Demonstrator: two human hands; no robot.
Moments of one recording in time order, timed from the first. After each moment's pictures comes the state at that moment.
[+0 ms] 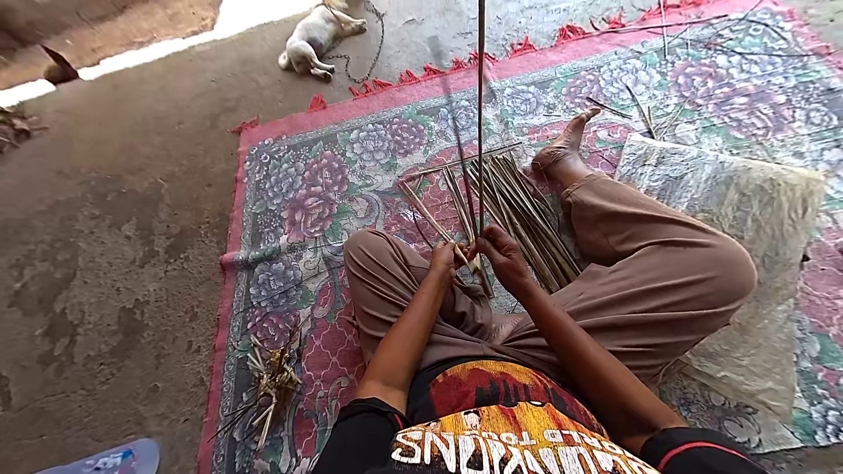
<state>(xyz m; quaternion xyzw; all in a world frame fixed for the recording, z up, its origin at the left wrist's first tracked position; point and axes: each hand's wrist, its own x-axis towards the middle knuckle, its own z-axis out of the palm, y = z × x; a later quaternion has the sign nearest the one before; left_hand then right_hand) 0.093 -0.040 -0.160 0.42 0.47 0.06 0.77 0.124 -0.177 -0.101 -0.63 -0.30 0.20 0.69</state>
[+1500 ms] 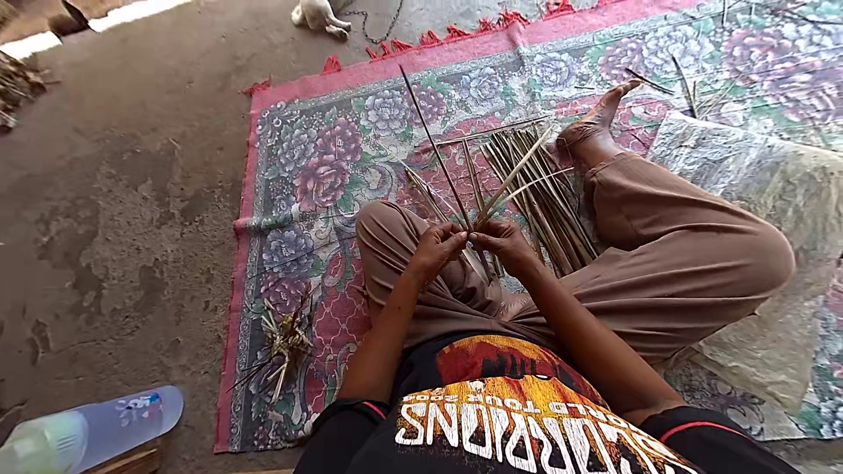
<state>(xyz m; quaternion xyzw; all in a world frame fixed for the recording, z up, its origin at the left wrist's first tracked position) 0.012 -0.015 -0.086 0.72 0.18 0.00 0.67 0.121 -0.172 -0.108 -0.57 -0.20 0.37 0.71</state>
